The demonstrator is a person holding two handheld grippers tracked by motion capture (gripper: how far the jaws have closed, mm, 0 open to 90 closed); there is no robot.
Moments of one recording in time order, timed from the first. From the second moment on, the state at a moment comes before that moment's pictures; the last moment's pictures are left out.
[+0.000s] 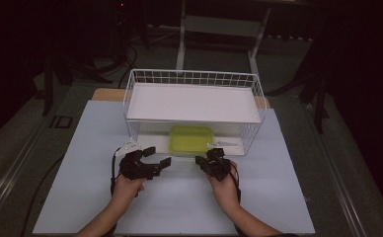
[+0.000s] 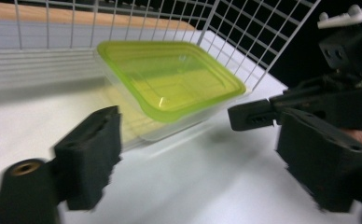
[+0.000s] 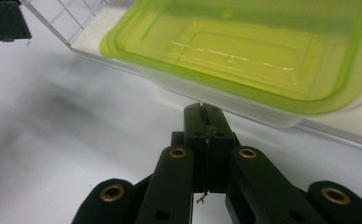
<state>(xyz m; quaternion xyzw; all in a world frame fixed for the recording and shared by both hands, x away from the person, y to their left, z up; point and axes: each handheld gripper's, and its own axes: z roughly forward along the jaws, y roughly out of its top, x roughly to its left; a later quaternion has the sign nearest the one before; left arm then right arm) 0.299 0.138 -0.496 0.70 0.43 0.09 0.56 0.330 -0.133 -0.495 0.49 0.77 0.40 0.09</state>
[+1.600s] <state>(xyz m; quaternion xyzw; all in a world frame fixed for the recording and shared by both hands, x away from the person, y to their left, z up) 0.296 0.130 -0.507 0.72 0.41 0.12 0.54 0.404 -0.105 -0.514 0.52 0.75 0.40 0.12</state>
